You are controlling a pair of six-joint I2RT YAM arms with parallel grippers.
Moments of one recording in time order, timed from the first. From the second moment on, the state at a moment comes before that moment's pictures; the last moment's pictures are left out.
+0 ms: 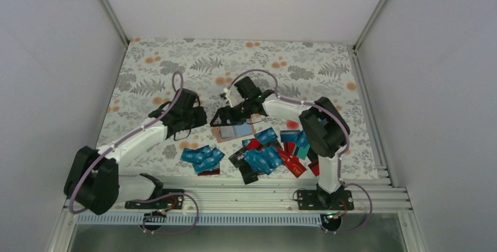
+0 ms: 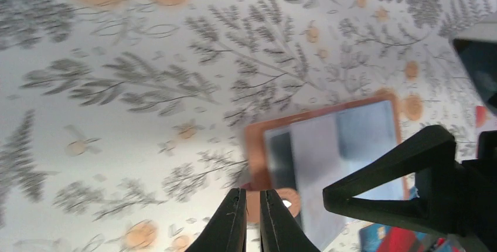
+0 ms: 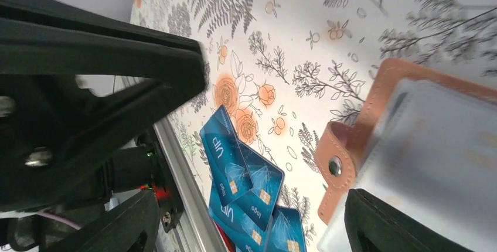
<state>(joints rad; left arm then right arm) -0.48 1.28 0.74 -0.39 0.08 -0.70 0.72 1.95 1.28 -0.30 -0.80 0.45</state>
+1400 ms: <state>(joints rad) -0.92 1.24 0.73 -0.35 0.25 -0.49 0.91 1.11 0.52 -0.45 -0.53 0.99</state>
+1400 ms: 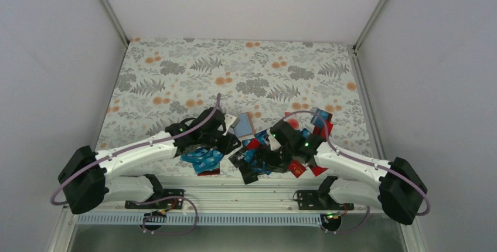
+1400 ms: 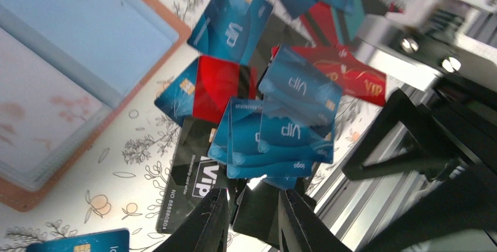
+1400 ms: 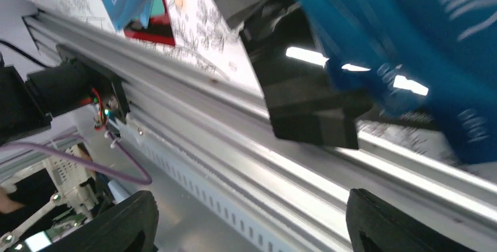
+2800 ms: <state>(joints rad) -1.03 1.53 0.64 -0.17 0.32 -0.53 1.10 1.14 0.17 0.13 -0.33 1.48</state>
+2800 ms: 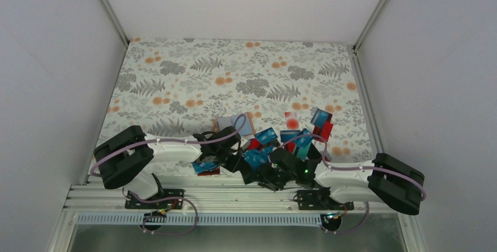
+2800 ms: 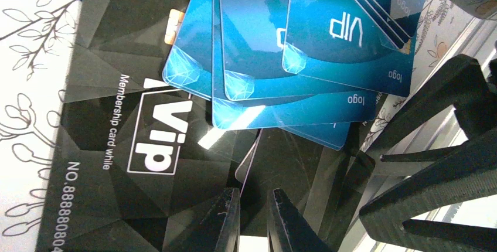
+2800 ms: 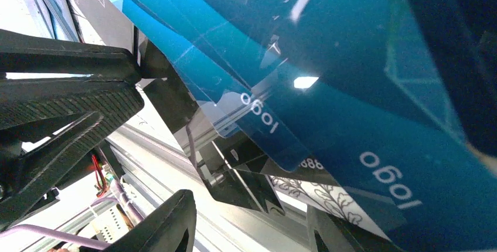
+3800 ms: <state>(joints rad) -1.04 1.54 0.60 -0.06 0.35 -0.57 1.08 1.17 0.13 0.26 -0.35 1.45</state>
